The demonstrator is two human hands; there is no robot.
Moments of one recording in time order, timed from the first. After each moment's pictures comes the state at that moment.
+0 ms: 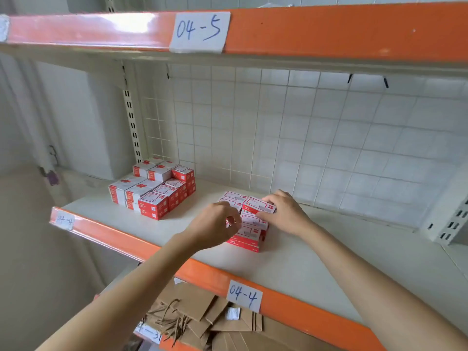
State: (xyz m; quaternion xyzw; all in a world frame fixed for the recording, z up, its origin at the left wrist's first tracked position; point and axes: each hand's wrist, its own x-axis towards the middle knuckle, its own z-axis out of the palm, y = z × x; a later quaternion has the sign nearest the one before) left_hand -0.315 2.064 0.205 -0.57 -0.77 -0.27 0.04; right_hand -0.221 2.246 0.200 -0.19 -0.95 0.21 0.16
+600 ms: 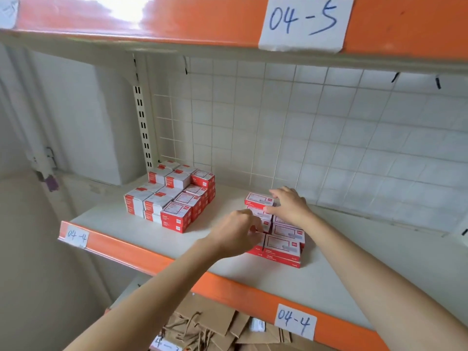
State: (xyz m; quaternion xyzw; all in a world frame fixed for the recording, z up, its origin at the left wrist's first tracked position) left_hand -0.369 2.060 0.197 -0.60 -0.77 -0.22 -0.01; right_hand -0.308 2.232 0.201 -0.29 -0.94 0.14 0.09
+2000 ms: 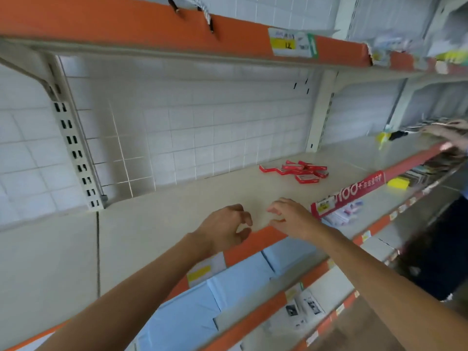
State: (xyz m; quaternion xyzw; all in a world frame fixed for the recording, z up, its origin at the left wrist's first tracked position) left_hand 0.261 2.402 0.191 -0.88 -0.45 -0.15 -0.05; right_hand 0.463 2.414 0.192 -0.56 -0.81 0.10 0.16
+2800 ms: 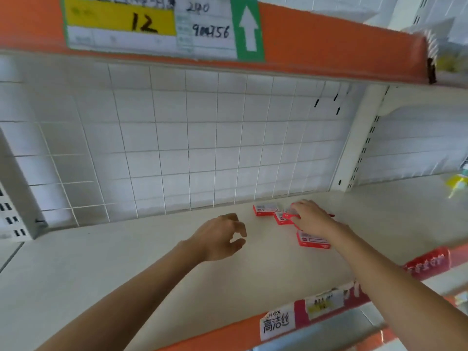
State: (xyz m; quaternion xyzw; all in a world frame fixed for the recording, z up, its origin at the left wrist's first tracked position) left_hand 0.351 2.582 0.195 -0.82 -0.55 -0.14 -0.05; right_hand 0.587 2.684 0.207 -0.57 -0.82 0.04 0.05
